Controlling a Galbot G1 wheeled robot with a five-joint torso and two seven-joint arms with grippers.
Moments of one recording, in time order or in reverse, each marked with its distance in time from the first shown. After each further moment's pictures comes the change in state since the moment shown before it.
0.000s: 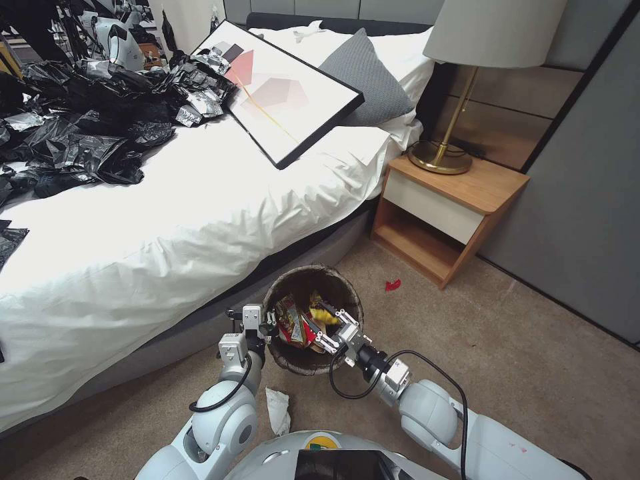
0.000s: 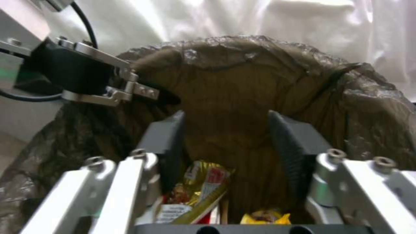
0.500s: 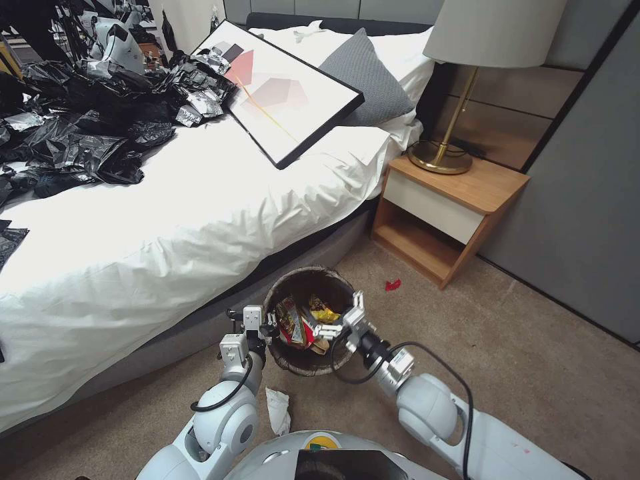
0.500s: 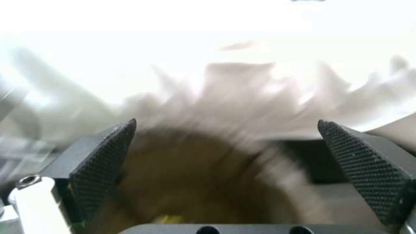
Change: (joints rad) left arm -0.002 0.000 0.003 0.010 -0.005 -0.001 0.000; right arm -0.033 0.033 0.124 0.127 0.058 -0.058 0.108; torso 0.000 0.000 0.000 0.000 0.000
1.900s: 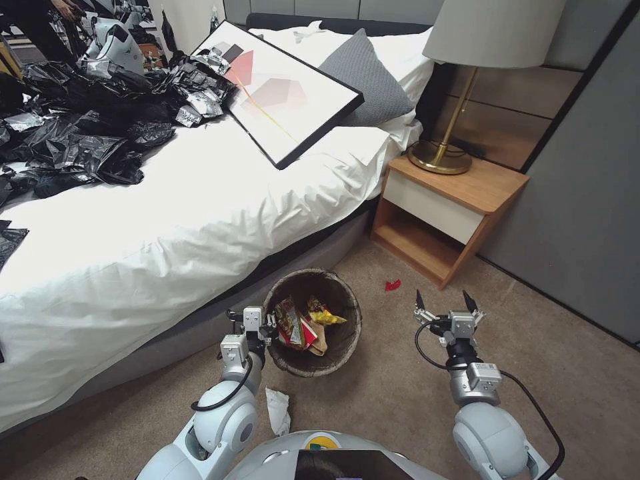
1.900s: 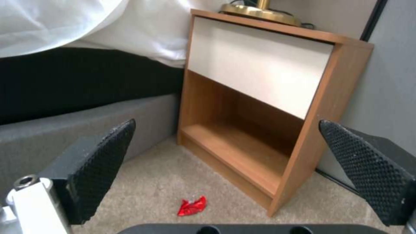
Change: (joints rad) left arm 0.000 -0.004 -0.004 0.020 0.013 -0.003 0.016; right arm -0.446 0.221 0.553 -0.026 -0.092 -0.019 0.228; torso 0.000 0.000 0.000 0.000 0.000
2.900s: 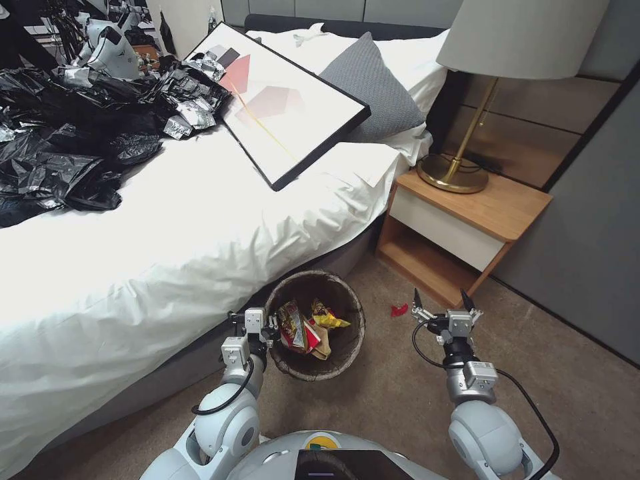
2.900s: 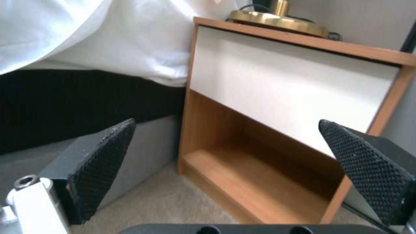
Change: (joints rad) left arm 0.016 -0.009 0.000 -0.015 0.010 0.000 0.002; right arm 0.024 0.014 -0.021 -0.006 -0.024 0.005 0.018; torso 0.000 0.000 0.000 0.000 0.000
